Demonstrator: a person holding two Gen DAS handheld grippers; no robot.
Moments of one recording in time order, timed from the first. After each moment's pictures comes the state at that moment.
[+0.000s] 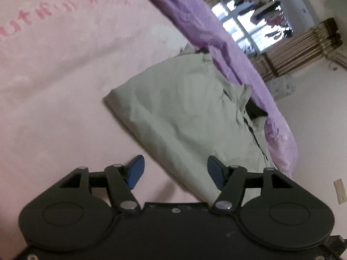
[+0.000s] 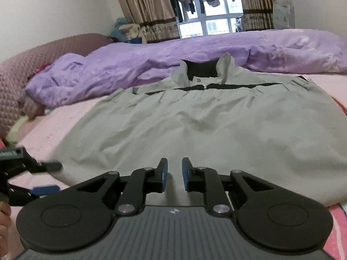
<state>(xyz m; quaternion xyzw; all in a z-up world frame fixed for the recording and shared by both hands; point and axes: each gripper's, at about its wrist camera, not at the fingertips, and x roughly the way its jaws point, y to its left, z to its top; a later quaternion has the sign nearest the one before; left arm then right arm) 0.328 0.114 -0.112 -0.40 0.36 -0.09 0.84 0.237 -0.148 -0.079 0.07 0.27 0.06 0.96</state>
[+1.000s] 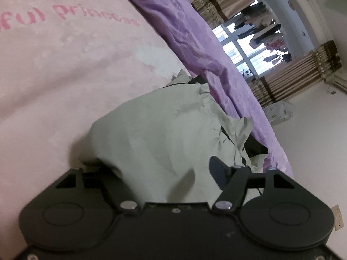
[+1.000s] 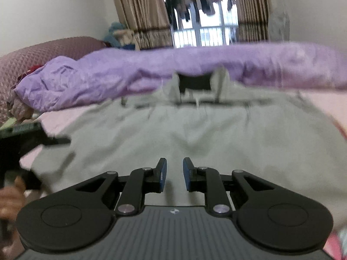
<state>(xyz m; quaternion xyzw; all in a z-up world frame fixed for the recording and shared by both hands) 0.398 0.116 -0.112 -0.43 0.31 -0.07 0.84 0.263 -0.143 -0.066 0.04 0.23 0.04 0.97</state>
